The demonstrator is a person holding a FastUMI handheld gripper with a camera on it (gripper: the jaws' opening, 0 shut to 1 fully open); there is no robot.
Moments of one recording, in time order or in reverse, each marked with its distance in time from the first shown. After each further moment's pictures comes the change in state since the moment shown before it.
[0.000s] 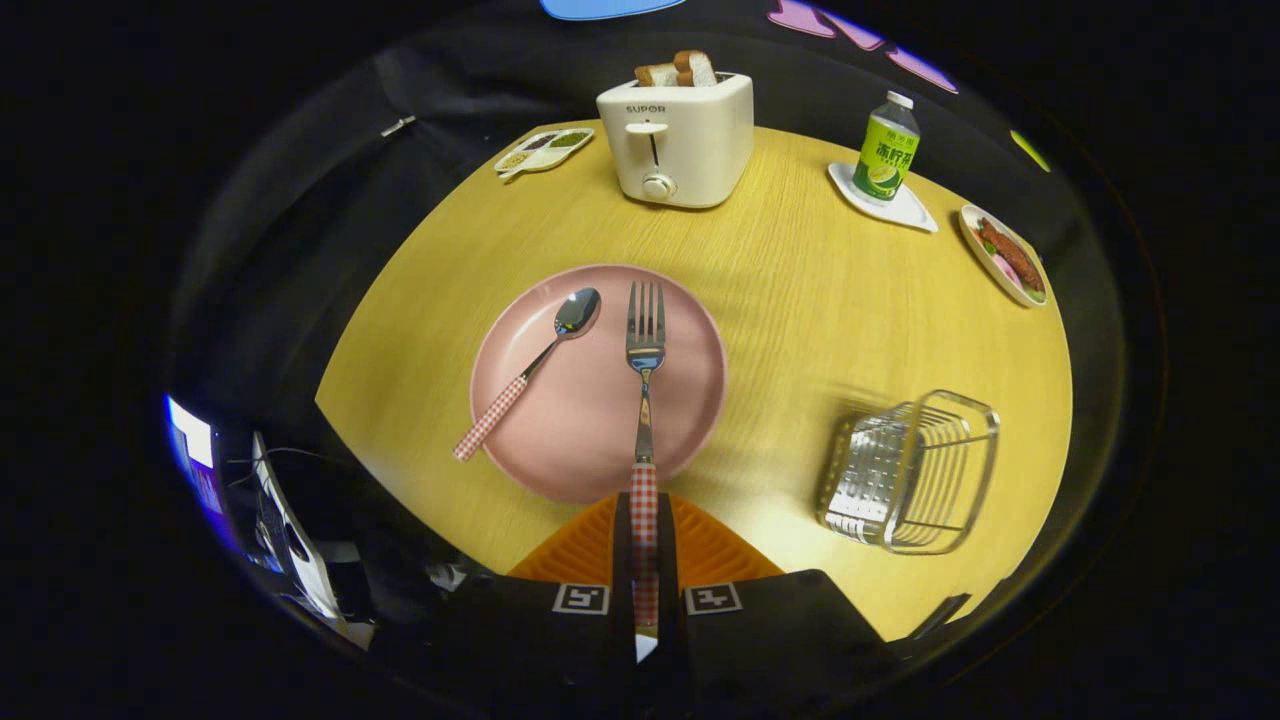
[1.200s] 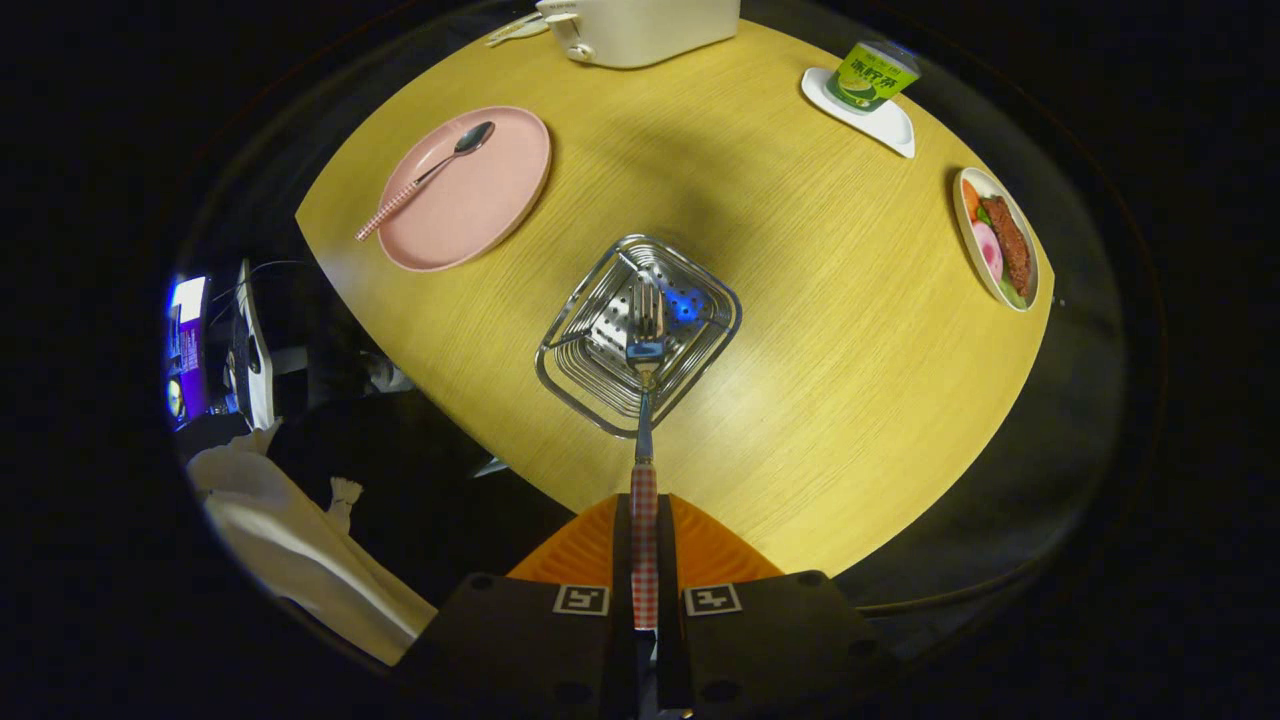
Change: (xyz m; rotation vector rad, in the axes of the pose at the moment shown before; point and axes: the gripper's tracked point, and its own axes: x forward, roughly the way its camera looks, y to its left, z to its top) arm -0.072 -0.175 -0.051 -0.274 0.616 -0.031
